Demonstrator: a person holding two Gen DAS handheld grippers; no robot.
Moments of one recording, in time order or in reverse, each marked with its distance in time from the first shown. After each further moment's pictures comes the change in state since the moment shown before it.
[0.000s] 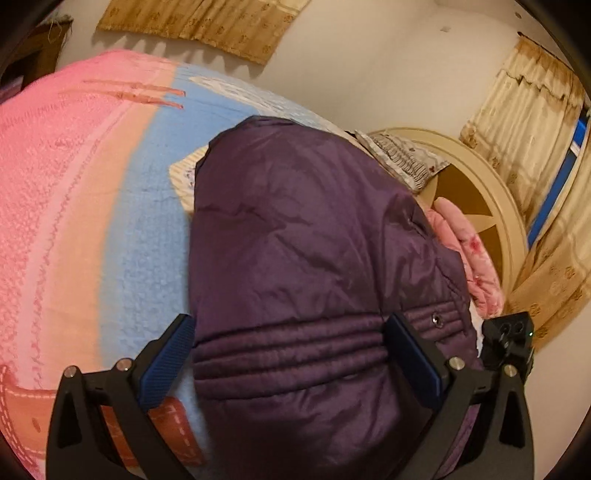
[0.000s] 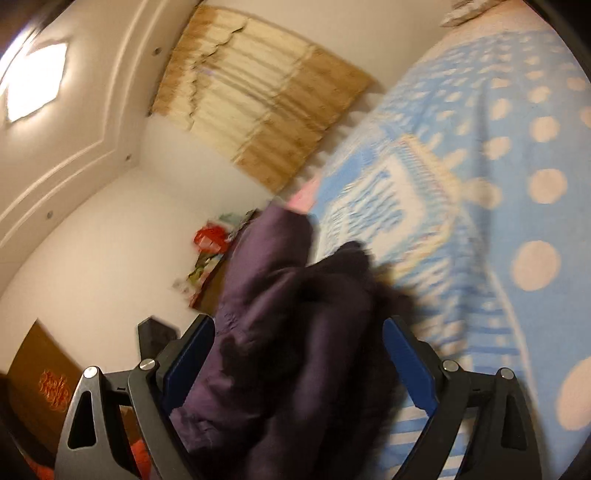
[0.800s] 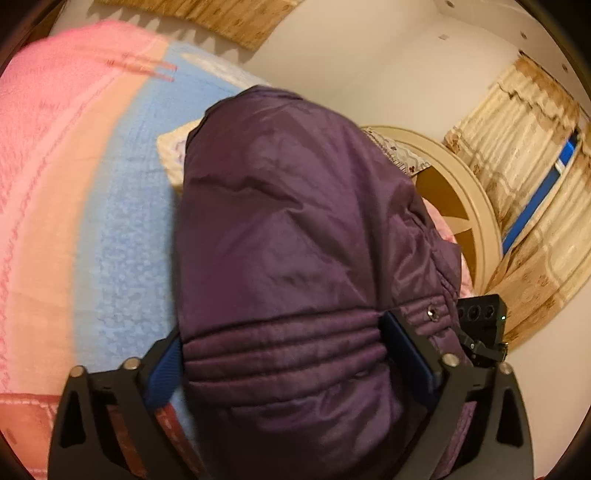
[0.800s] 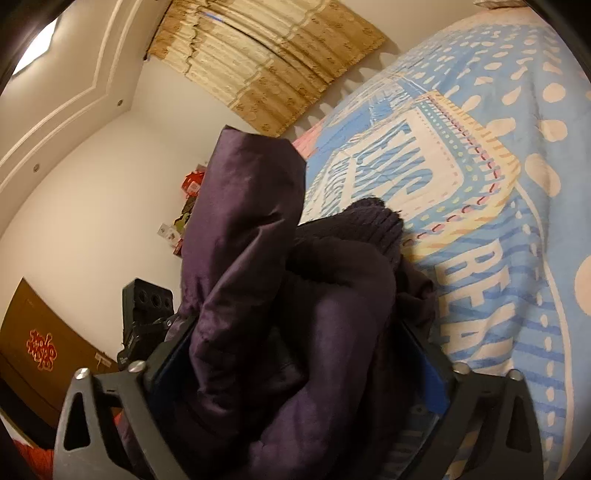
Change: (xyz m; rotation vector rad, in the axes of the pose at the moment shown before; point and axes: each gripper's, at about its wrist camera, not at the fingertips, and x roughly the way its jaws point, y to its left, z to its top) left arm 0.000 0.014 -0.003 -0.034 0.030 -0.127; right arm 0.048 0.010 0.003 -0.067 0.206 -0.016
